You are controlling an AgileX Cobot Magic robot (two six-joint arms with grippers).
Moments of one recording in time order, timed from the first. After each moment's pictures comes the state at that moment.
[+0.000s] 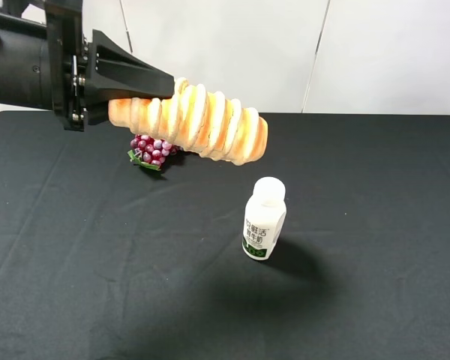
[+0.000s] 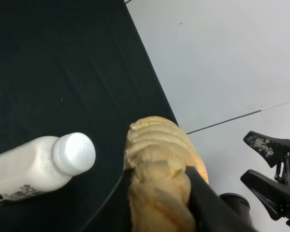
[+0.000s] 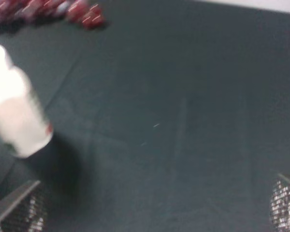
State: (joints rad) left arm -0.30 1.25 -0.73 -1.47 0.77 0.81; right arm 0.31 0.02 -0.49 -0.05 1.03 0.09
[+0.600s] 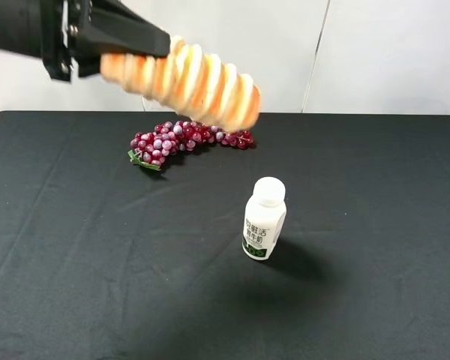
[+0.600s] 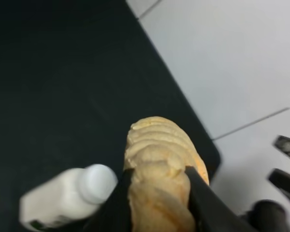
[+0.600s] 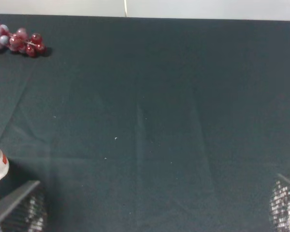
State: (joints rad) left arm -0.30 1.25 -0.93 -1.23 0.73 0.68; right arm 0.16 -0.01 -0.49 -0.05 1.03 0.09
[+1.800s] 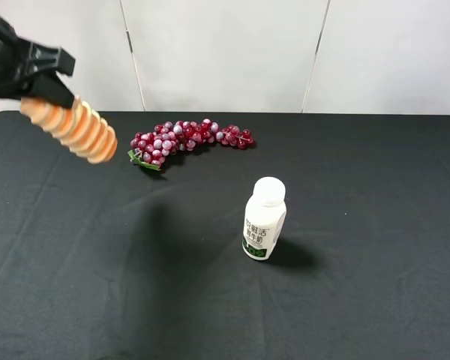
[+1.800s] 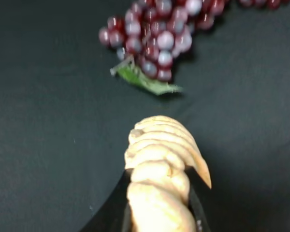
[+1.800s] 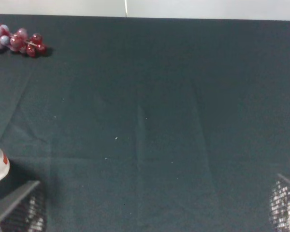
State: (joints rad) left arm -0.22 1.33 -0.98 -0.26 0.61 0.10; right arm 0.16 -0.01 -0.49 -0.05 1.03 0.09
